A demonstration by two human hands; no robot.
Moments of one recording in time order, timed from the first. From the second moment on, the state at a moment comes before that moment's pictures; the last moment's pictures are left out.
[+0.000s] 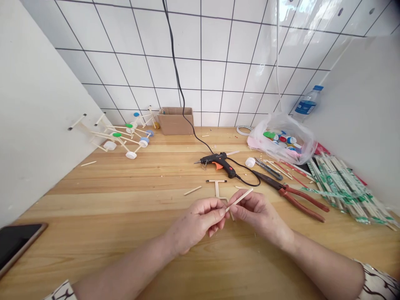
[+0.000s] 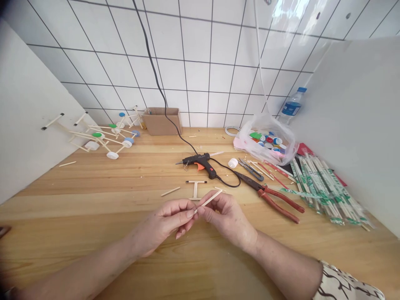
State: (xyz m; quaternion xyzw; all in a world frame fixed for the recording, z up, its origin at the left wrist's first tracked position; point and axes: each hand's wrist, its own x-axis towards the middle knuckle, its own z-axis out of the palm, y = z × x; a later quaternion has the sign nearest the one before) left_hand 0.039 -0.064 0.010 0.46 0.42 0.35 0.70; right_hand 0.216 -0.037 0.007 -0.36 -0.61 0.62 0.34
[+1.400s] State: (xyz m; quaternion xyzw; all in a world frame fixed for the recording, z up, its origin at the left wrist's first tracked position) left_hand 0.038 -0.064 0.011 0.45 0.44 0.33 0.71; right_hand 0.216 -0.033 0.011 -0.37 -0.61 0.60 0.36
